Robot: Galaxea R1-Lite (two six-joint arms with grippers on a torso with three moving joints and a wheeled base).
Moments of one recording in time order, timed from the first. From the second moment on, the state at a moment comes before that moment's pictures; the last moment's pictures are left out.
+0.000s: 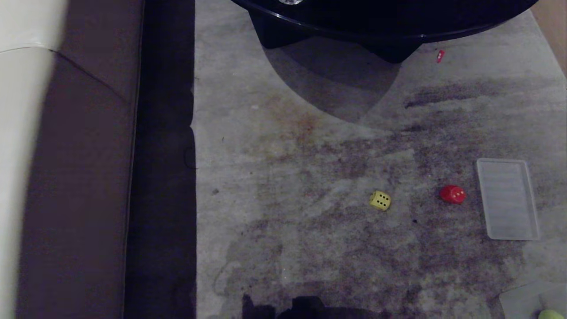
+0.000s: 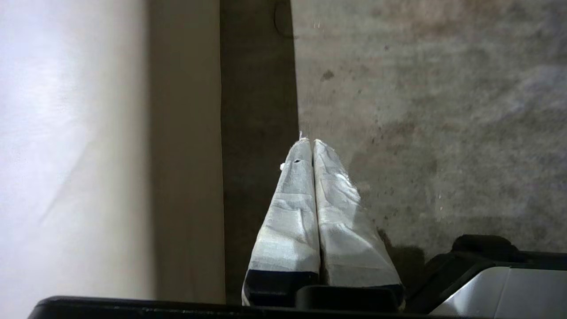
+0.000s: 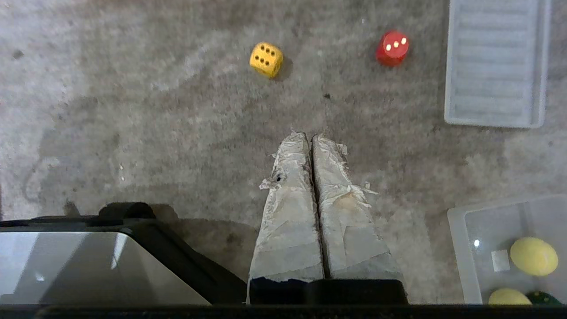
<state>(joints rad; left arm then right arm) -0.01 0.00 0.00 0.00 0.03 0.01 0.01 0.00 -0.04 0.11 0.01 0.01</state>
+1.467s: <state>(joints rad) -0.01 0.00 0.00 0.00 0.03 0.01 0.00 0.08 -0.16 0.16 -0.01 0.02</state>
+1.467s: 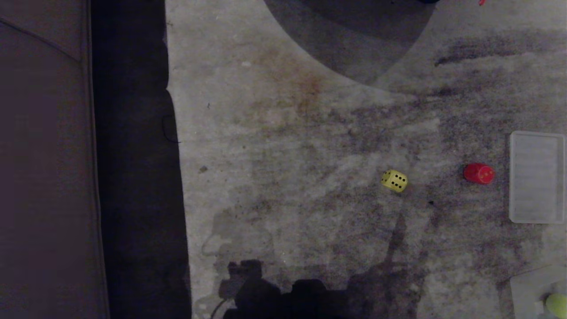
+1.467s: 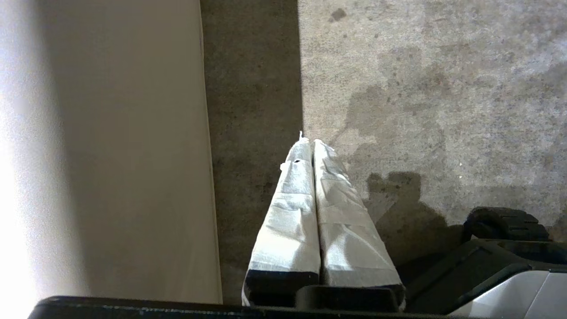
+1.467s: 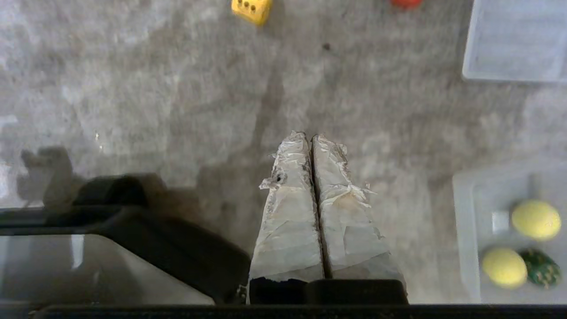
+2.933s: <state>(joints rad) -0.01 0.00 0.00 0.00 0.03 0.01 0.22 1.79 -0.59 -0.77 -0.03 0.40</state>
